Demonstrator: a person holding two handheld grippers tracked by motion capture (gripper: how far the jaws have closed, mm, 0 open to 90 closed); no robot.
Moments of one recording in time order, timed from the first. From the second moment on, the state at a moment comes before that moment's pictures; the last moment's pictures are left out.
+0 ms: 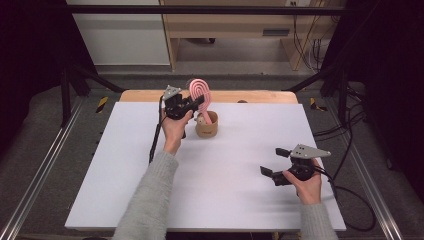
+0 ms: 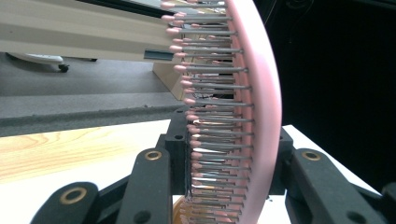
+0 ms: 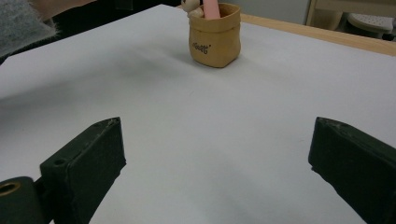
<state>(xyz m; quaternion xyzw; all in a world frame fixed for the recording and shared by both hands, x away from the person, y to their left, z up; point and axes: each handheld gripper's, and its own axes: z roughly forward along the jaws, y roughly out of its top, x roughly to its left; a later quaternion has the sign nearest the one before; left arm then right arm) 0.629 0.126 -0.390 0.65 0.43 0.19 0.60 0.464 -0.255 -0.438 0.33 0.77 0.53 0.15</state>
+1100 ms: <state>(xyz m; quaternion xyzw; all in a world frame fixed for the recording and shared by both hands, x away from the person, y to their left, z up) 0.631 0.142 -0.395 0.64 0.44 0.21 0.59 0.464 -0.255 -0.439 0.34 0.77 0.53 0.15</state>
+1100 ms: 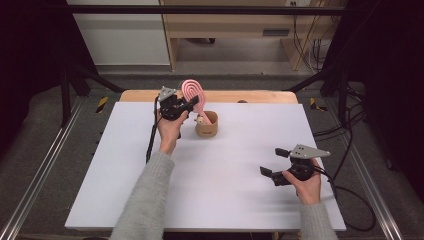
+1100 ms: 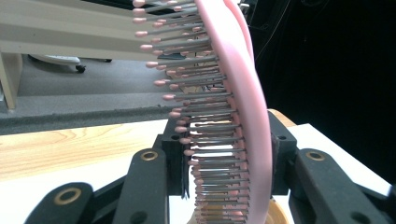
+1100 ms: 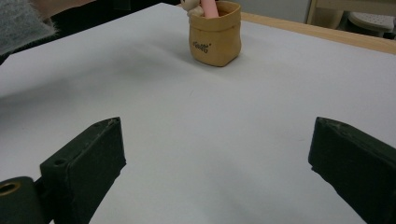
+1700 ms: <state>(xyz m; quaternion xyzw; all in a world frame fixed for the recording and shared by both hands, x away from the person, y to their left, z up) 0.629 0.154 -0.403 0.64 0.46 0.22 0.58 0.464 -0.254 -0.439 0.34 0.77 0.53 0.15</state>
